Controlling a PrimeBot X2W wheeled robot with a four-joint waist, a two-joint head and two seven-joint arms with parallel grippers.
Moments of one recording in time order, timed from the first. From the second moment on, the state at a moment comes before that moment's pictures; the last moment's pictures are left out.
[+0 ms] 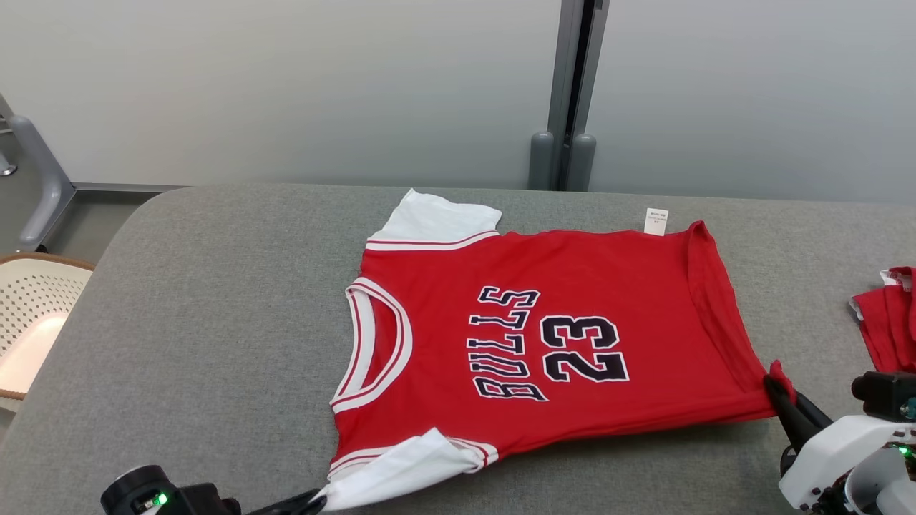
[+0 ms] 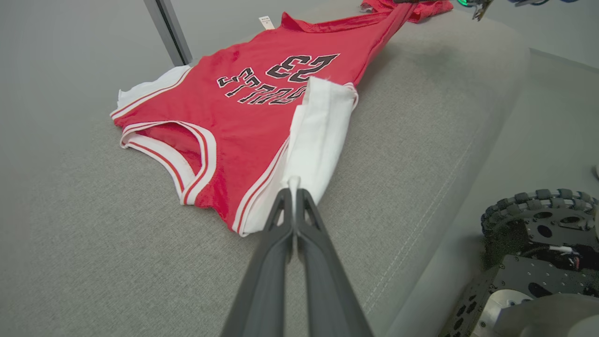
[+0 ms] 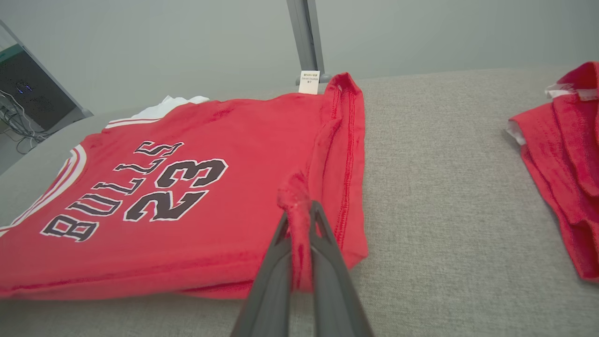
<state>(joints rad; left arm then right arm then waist) -0.32 0.89 -1.16 -0.01 -0.72 -0.13 -0.26 -0.28 -0.51 0.61 0.64 0.90 0.13 -0.14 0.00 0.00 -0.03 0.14</state>
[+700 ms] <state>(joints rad) -0.58 0.88 -1.16 0.06 -0.73 -0.13 -0.22 -0.38 -0.44 0.50 0.59 0.74 0.13 -0.10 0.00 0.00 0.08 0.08</state>
